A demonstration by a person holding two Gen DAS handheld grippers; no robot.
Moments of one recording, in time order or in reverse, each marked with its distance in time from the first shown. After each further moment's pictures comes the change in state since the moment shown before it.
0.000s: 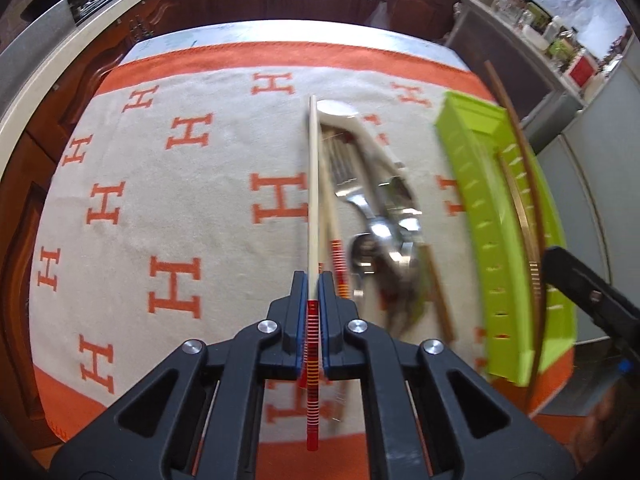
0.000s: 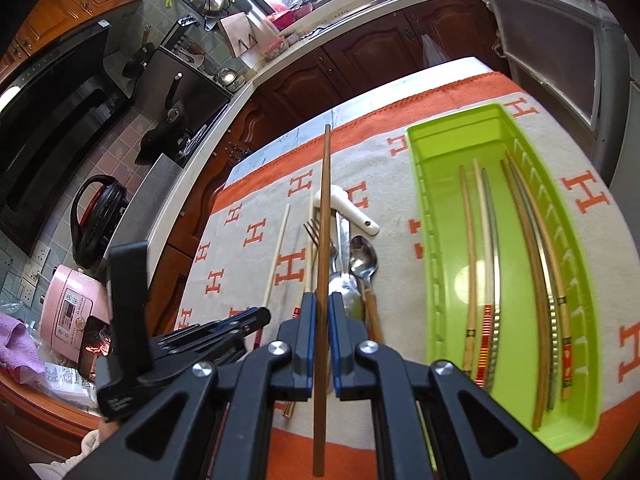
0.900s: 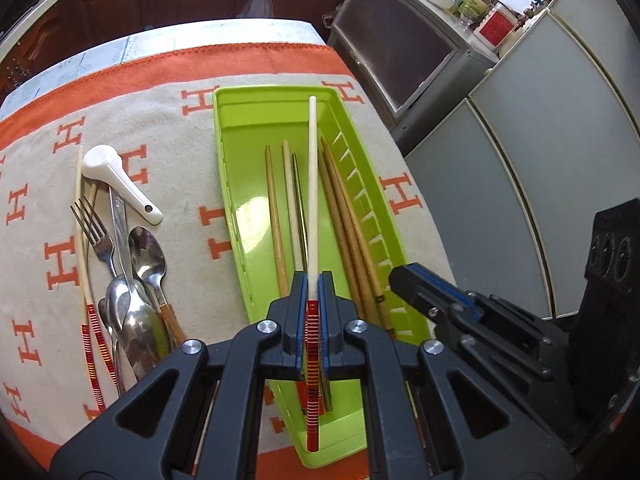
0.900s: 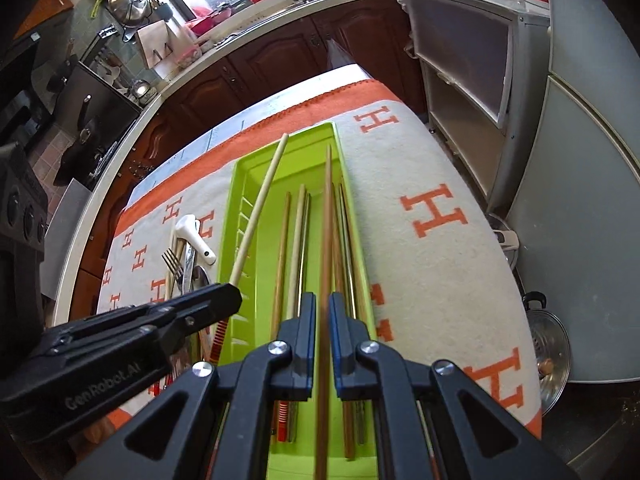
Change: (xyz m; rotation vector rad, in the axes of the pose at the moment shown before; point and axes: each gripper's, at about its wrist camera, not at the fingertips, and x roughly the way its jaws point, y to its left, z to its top) left arm 0.033 -0.171 0.037 0.156 0.091 -0.236; right arm -0.026 -0.100 0.027 0.077 0.018 -0.283
